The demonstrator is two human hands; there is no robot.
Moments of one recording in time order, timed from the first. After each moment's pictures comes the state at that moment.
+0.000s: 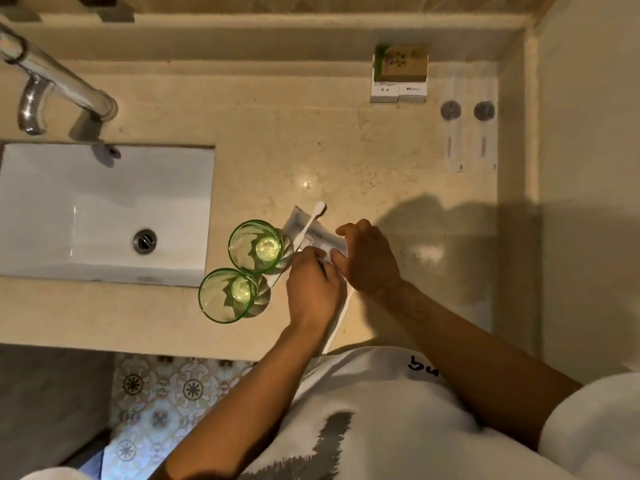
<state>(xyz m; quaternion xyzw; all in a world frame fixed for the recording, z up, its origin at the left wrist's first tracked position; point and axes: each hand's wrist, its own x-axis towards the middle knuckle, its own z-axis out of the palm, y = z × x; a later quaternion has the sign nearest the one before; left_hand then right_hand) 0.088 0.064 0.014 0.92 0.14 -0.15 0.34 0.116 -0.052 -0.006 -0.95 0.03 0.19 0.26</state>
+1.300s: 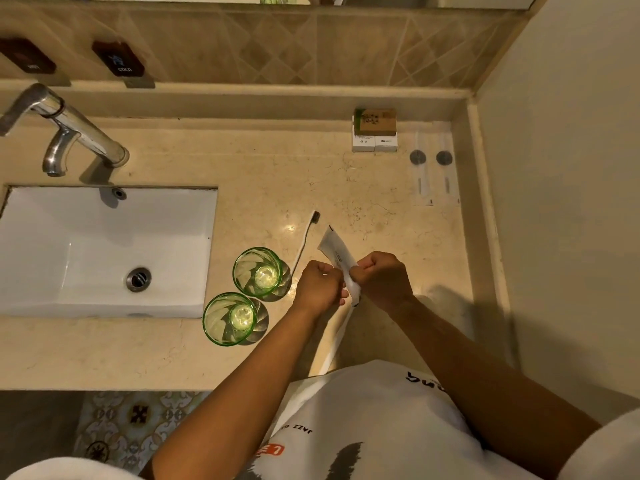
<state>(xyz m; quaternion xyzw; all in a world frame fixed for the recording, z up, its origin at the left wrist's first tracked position) 0.122 0.055 0.019 0.70 0.26 -0.35 0.56 0.105 -0.084 0.019 -0.90 0.05 0.20 0.37</state>
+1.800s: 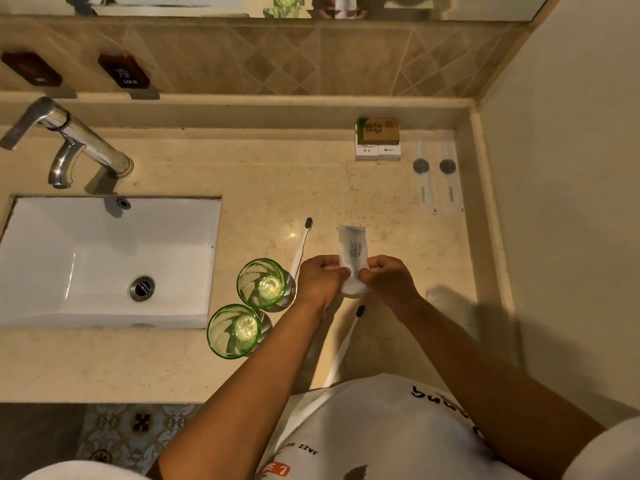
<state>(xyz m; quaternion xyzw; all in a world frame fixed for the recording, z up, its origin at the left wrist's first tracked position) 0.145 0.050 0.022 0.69 0.27 -0.28 0.61 0.122 -0.088 0.009 -0.82 0.29 0.20 0.44</state>
